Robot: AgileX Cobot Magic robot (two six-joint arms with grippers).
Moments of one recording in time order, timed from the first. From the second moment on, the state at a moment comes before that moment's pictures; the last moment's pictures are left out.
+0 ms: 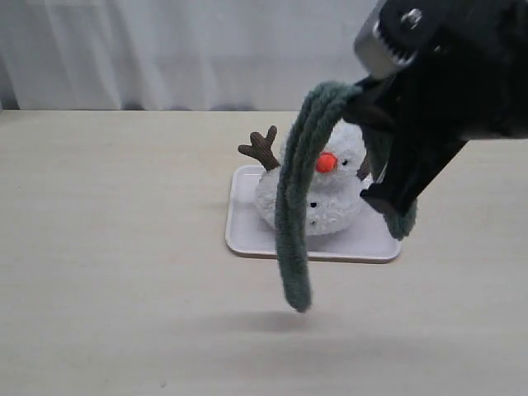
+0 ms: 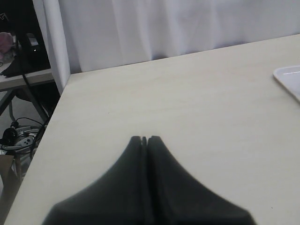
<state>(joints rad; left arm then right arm) -0.06 0.00 0.00 0.05 0.33 0.13 0.67 1.09 -1.01 -0.11 0.55 -0.42</state>
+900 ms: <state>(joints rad) -0.06 0.00 0.00 0.05 0.33 0.13 0.56 1.34 -1.01 -0.34 0.03 -0.46</state>
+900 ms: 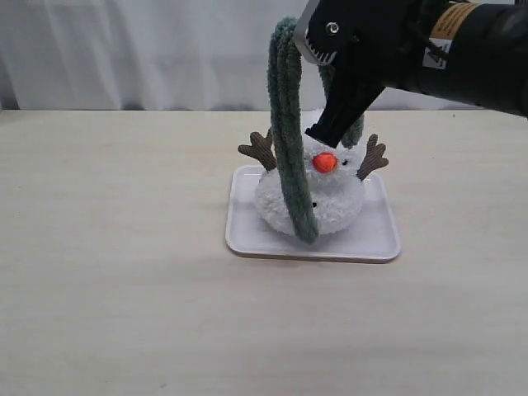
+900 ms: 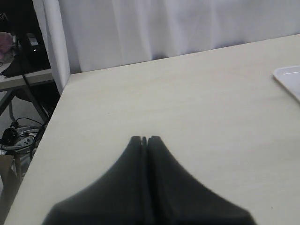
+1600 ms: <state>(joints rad) -0.06 0.00 0.00 0.05 0.33 0.13 0.34 1.60 -1.08 0.07 -0.19 -0.49</state>
